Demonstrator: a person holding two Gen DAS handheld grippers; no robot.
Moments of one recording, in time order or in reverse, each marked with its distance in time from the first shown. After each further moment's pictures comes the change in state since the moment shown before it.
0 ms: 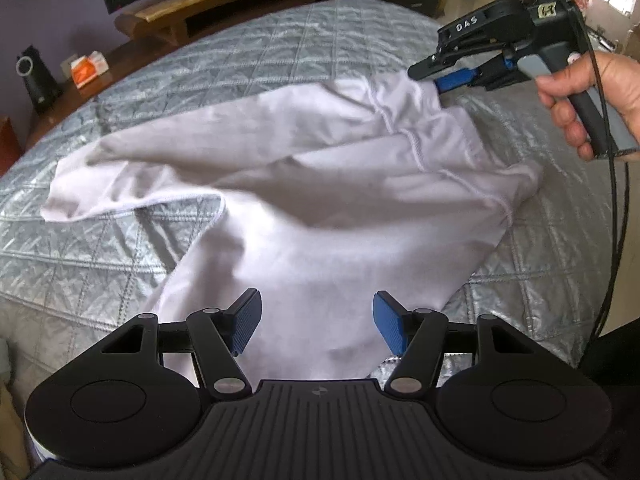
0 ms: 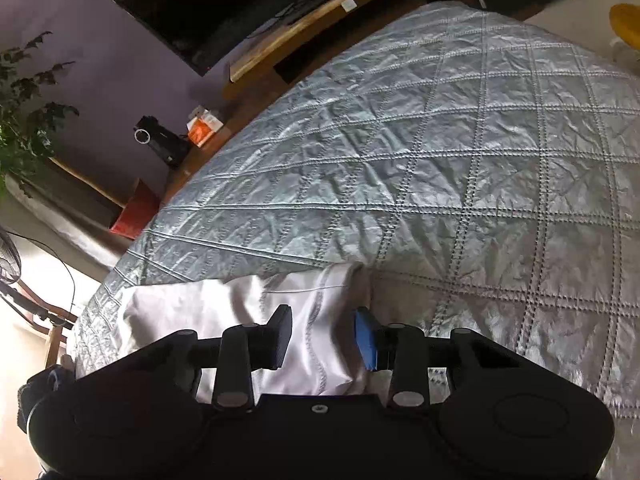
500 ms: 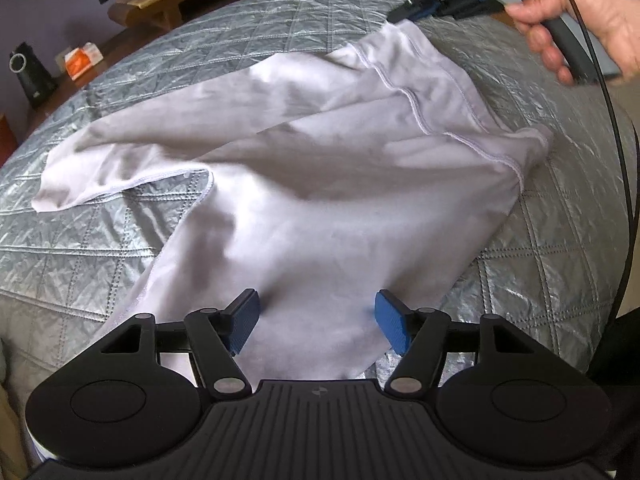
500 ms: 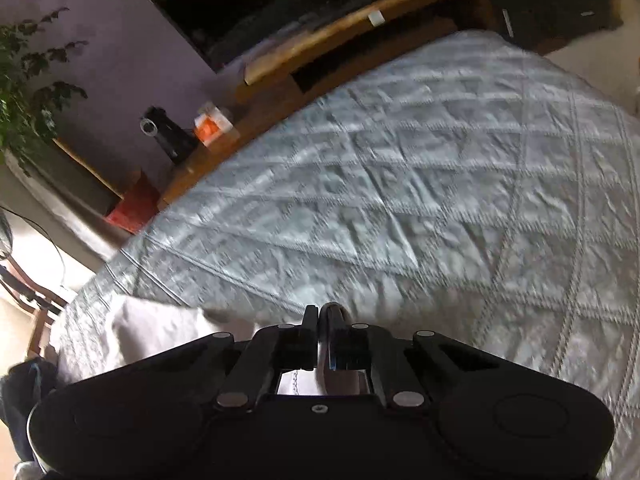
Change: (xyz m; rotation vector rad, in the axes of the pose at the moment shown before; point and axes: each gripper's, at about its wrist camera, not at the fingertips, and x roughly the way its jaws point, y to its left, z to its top) left arm 0.014 -0.006 -0.006 0.032 0.041 0.016; right arm 0.018 0.019 0.039 -0.107 -0.036 -0.002
